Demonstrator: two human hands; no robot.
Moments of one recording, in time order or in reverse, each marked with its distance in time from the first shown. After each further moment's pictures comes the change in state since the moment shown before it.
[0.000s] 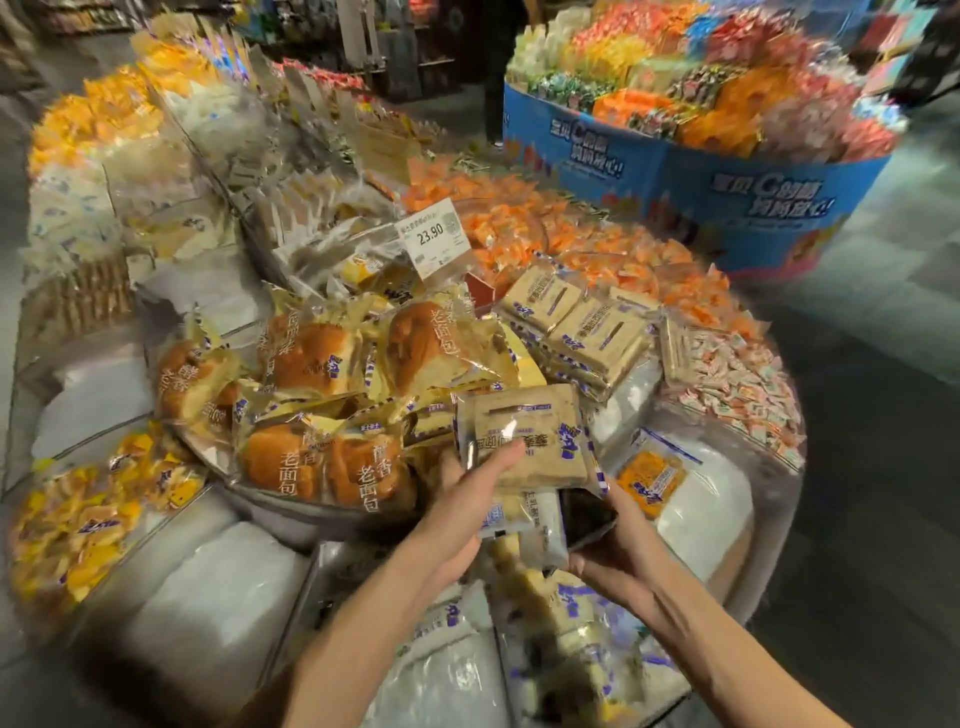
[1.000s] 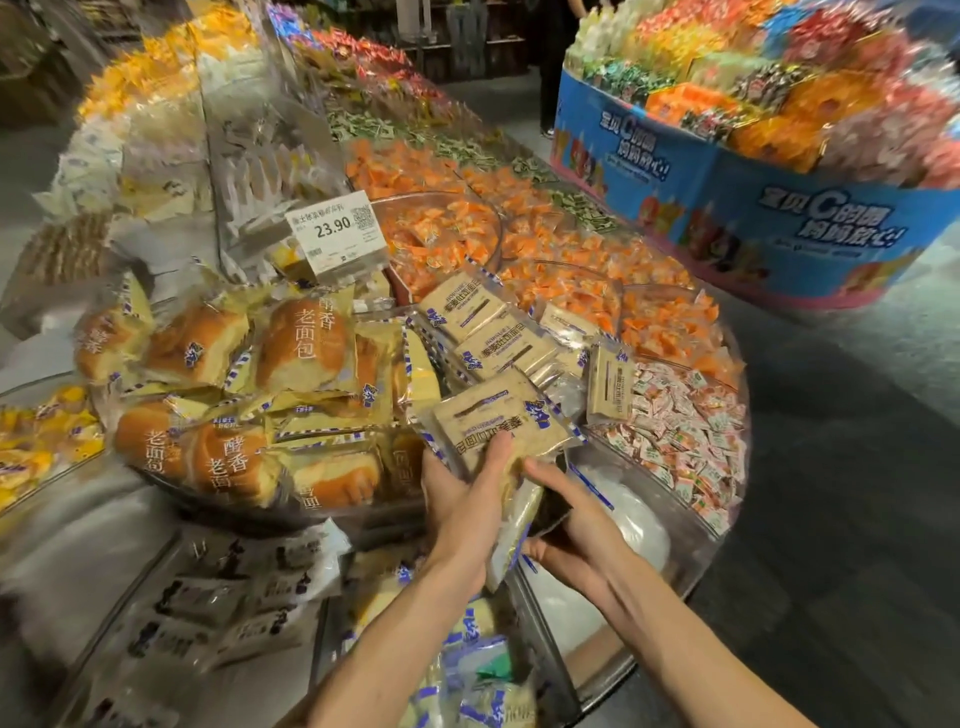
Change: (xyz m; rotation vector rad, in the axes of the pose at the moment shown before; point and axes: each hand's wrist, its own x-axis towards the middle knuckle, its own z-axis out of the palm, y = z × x) left_hand 0.063 -0.043 0.188 -0.094 0.539 0.211; right_hand 0.015 -0.123 -0.110 -0.090 -0.071 0.129
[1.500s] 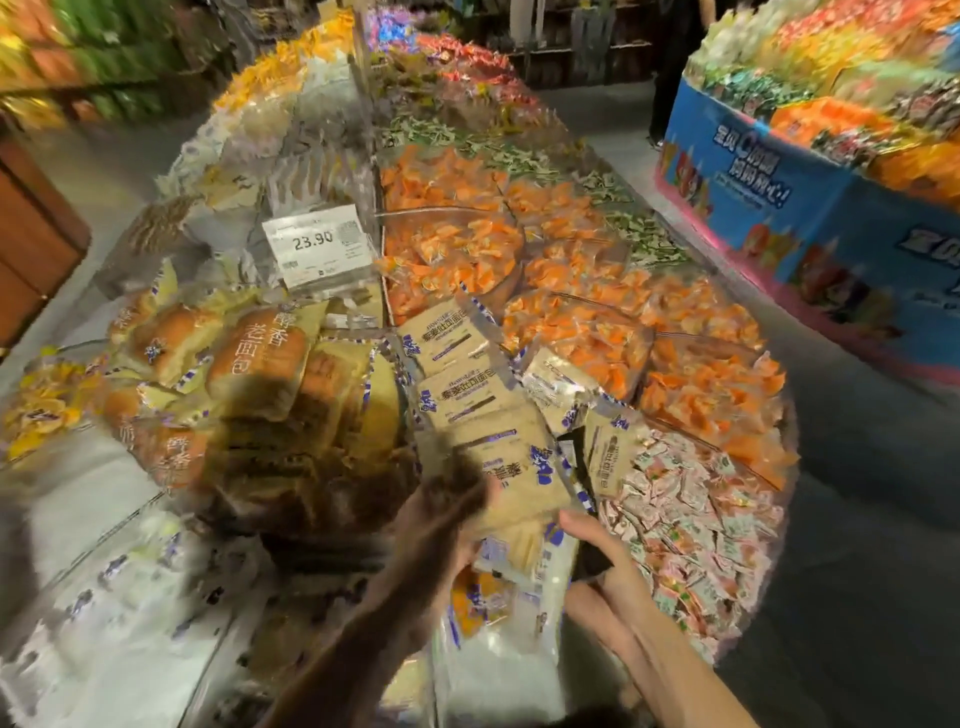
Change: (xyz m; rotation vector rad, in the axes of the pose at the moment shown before) left_hand 0.025 -0.009 0.080 -0.026 -0.067 -0.051; right_hand 0.052 -0.095 -0.113 0.115 -0.240 0.173
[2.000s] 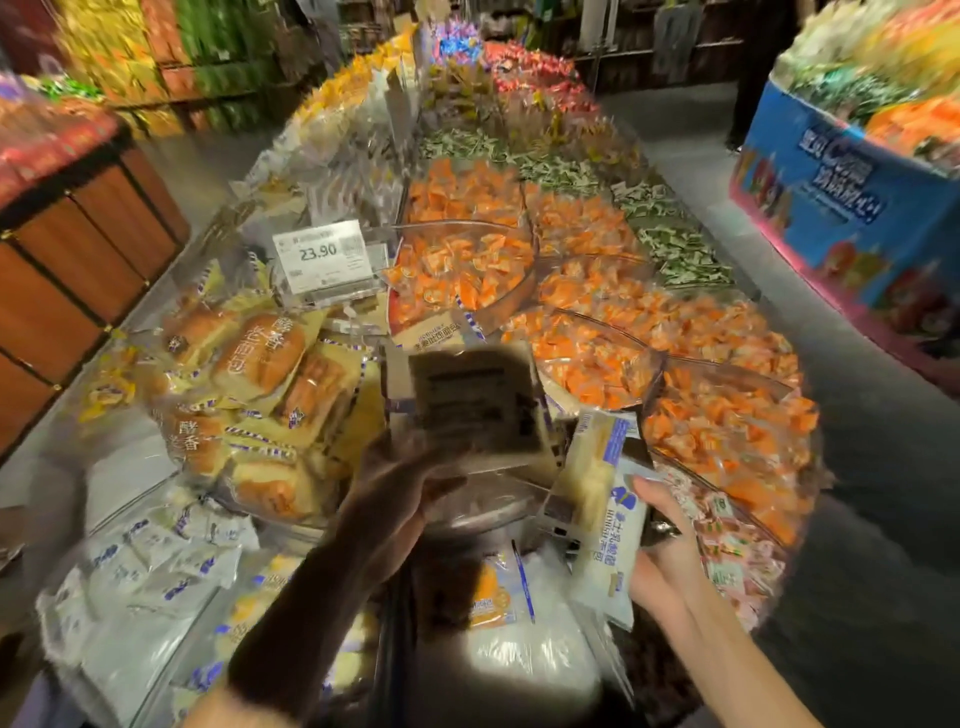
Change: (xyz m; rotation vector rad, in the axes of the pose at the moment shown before) left_hand -0.002 0.062 0.053 -0.044 0.112 0.239; right_hand -0.013 -0.109 -0.021 0.098 -0.148 0.000
